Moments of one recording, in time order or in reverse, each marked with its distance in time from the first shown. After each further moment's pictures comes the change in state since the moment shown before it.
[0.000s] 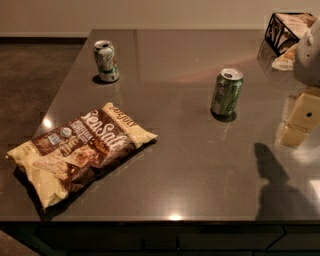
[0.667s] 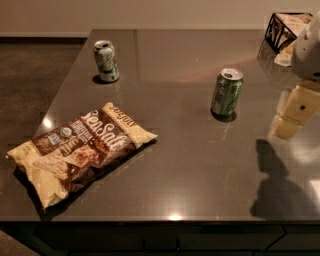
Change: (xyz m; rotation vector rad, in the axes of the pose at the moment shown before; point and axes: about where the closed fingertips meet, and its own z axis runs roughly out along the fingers) arm -0.002 -0.013 0.002 0.022 -0.001 0.056
